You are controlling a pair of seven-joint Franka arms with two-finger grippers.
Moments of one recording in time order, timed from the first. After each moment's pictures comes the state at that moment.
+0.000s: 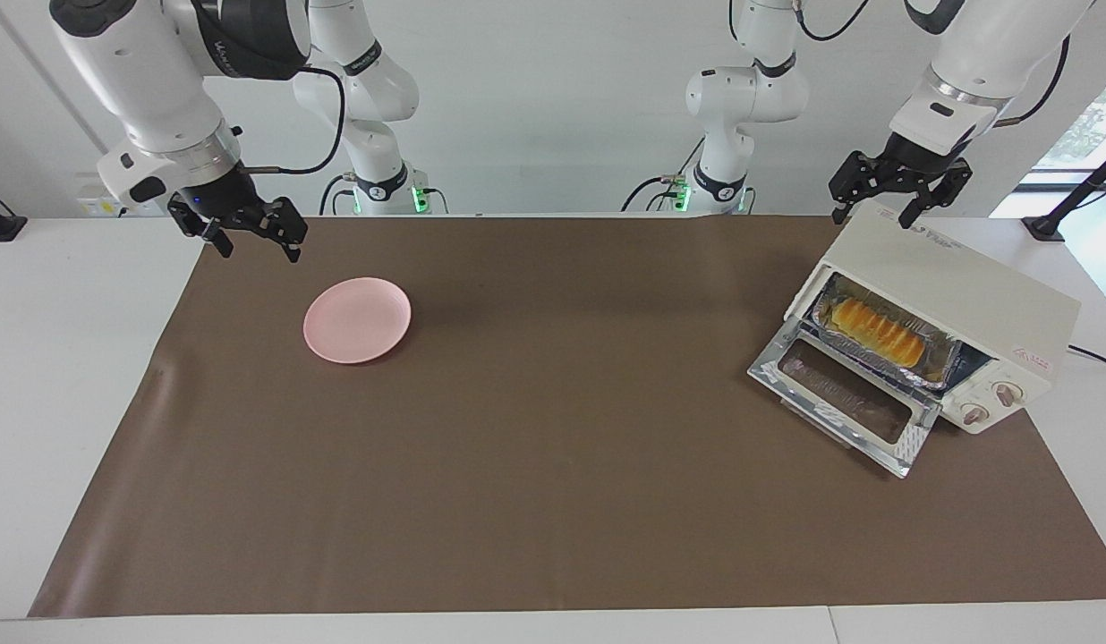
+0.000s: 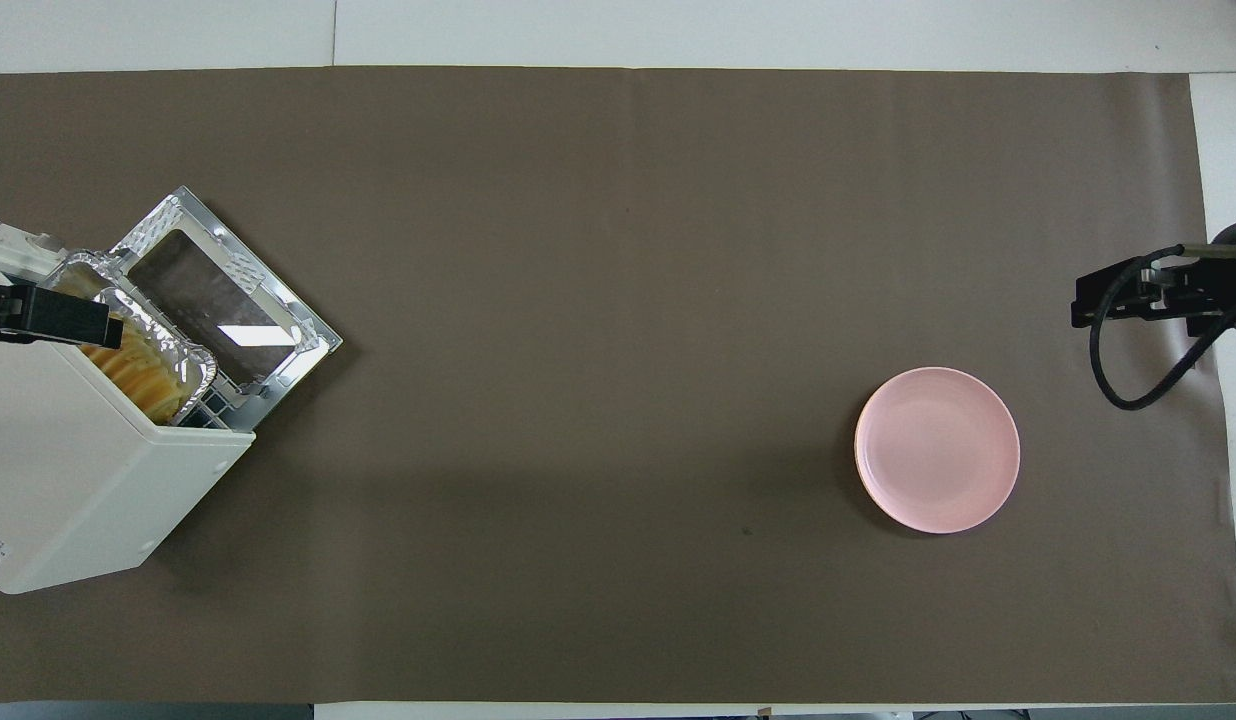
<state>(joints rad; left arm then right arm) -0.11 -0.08 0.03 -1.61 -0.02 1.53 0.07 -0.13 -0.02 0.12 -1.66 -0.01 1.58 0.09</state>
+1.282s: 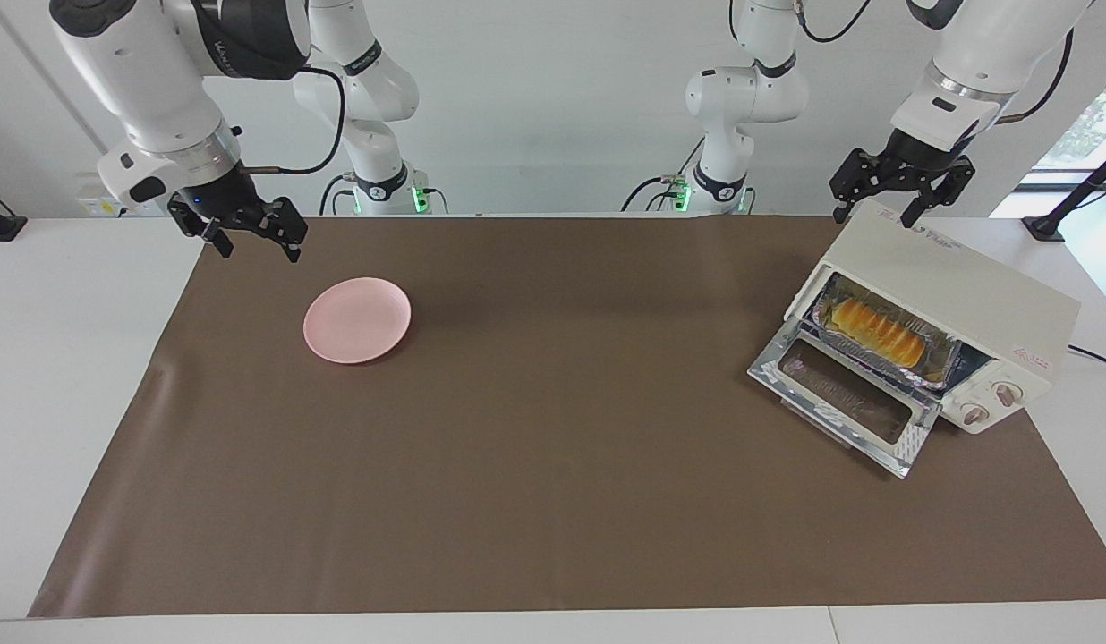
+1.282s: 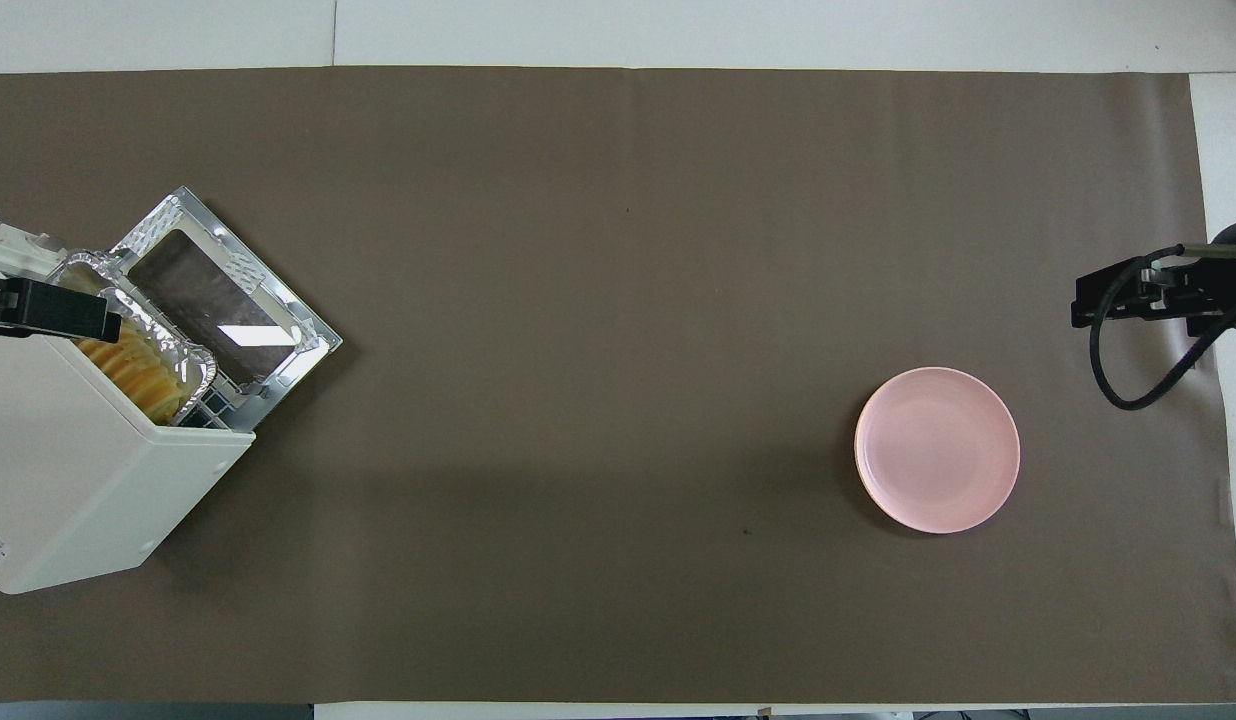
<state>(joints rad) -0.11 -0.07 0.03 -1.58 -0.02 1.52 0.07 -0.13 -0.02 0.12 -1.66 -0.01 1.58 0.09</state>
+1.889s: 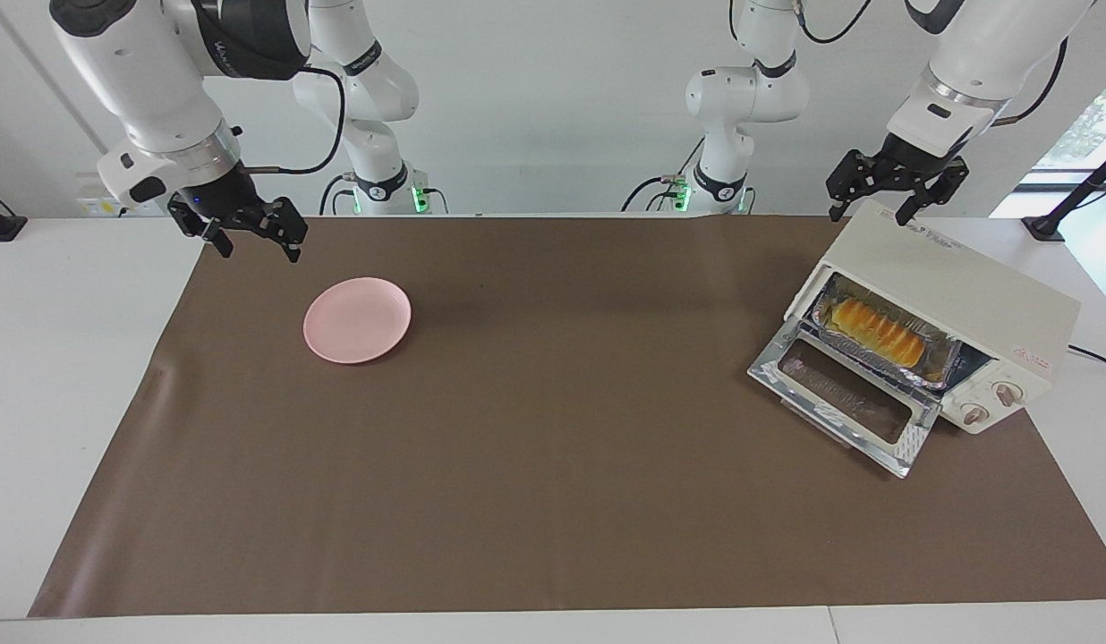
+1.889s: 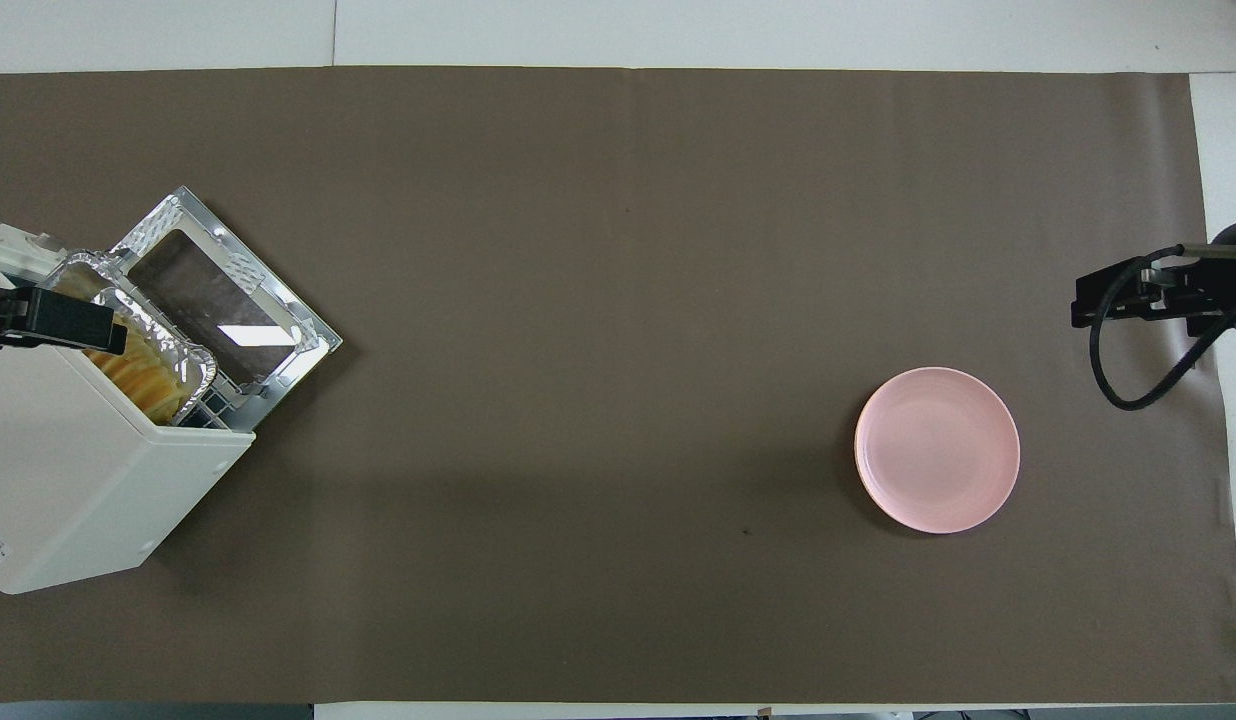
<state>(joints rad) -0.11 -0.06 0.03 -1.58 -0.02 1.49 0.02 -0.13 -0.02 0.12 -1.66 -0.01 1.58 0.09</state>
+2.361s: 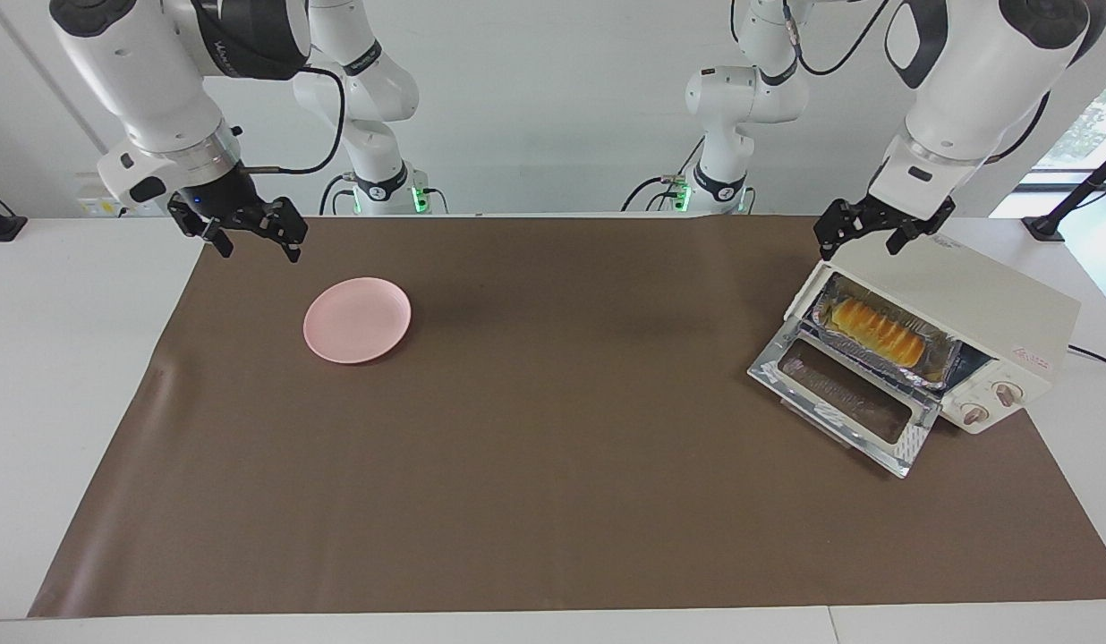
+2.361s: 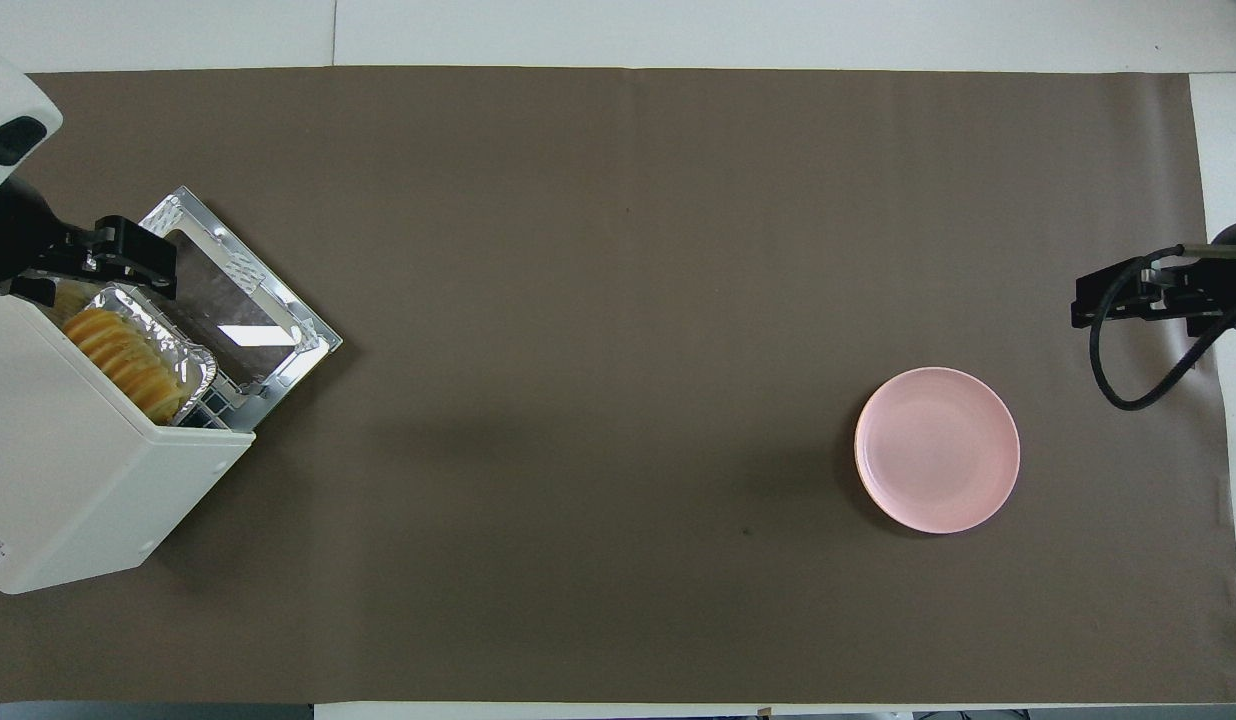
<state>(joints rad) -0.16 0.16 0.02 -1.38 0.05 1.43 -0.15 -0.13 -0.02 0.12 -1.66 -0.01 1.58 0.09</state>
